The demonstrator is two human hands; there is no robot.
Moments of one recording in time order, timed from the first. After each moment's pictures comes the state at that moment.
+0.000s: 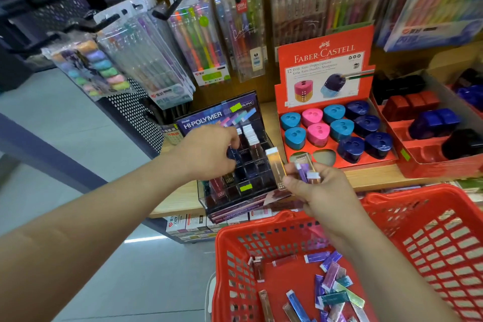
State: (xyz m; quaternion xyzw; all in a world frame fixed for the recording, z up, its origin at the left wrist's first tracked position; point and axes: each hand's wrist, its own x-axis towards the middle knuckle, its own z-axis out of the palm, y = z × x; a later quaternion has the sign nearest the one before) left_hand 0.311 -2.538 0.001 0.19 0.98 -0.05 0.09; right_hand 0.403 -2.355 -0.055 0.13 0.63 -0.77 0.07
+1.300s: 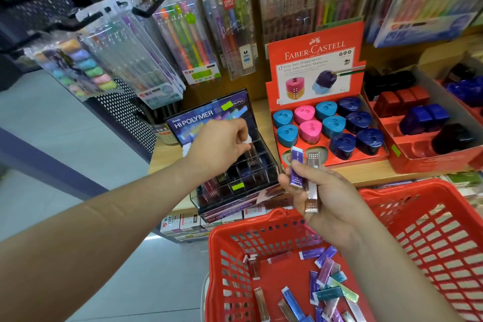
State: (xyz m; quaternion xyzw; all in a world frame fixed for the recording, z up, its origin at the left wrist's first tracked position) left_hand 0.298 -2.513 -0.033 0.17 0.98 0.11 -0.02; right_hand 0.402 -2.340 -0.052 0.25 0.32 -0.90 0.16
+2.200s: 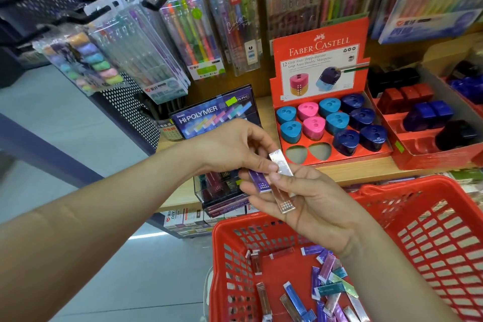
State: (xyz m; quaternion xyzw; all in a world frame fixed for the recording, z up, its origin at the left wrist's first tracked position) left_hand 0.331 -2.501 0.014 0.17 0.86 0.38 0.29; right_hand 0.413 -2.355 -0.043 0.04 0.34 -0.90 0.29
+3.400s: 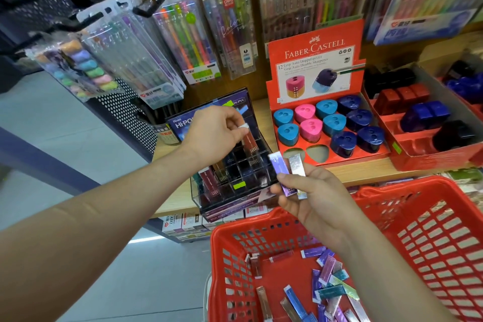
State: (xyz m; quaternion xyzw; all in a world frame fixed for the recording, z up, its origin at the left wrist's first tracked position) left_hand 0.300 -2.515 -0.012 0.11 0.96 0.26 -0.03; right_hand 0.403 -2.350 -0.060 0.16 0.43 -0.87 0.17
